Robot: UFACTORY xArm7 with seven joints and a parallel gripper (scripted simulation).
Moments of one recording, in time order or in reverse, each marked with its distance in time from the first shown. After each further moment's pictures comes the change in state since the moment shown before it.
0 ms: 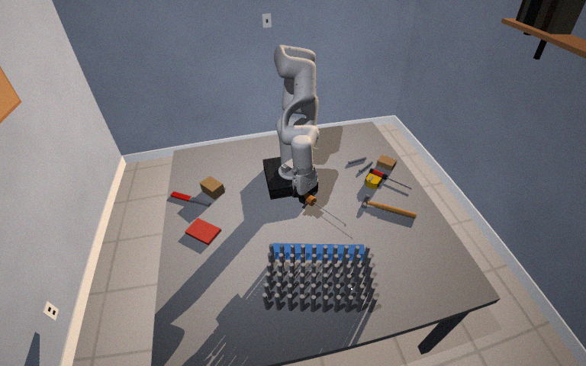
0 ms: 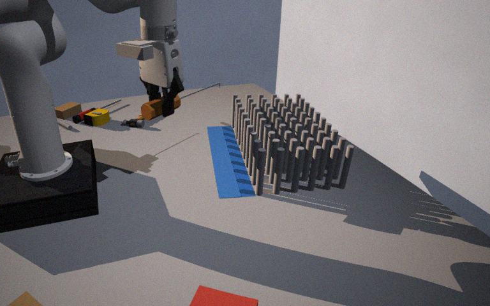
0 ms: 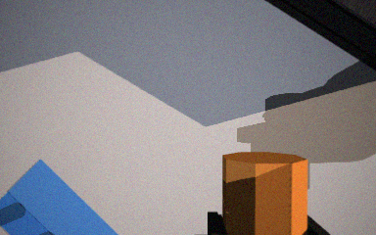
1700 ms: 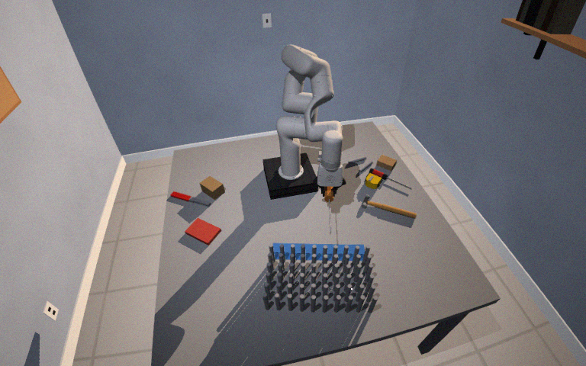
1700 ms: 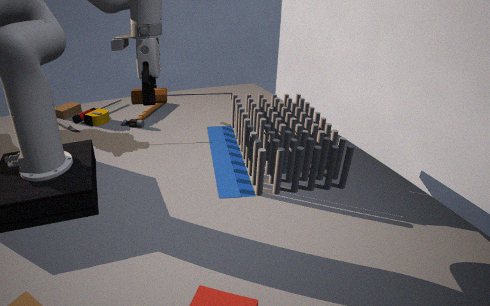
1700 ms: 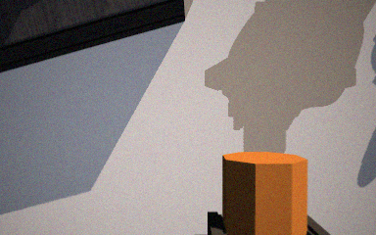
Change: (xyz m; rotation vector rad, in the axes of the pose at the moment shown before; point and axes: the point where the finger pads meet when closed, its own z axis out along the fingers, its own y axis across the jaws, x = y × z) arm -0.042 0.094 0.011 0.059 0.014 0.800
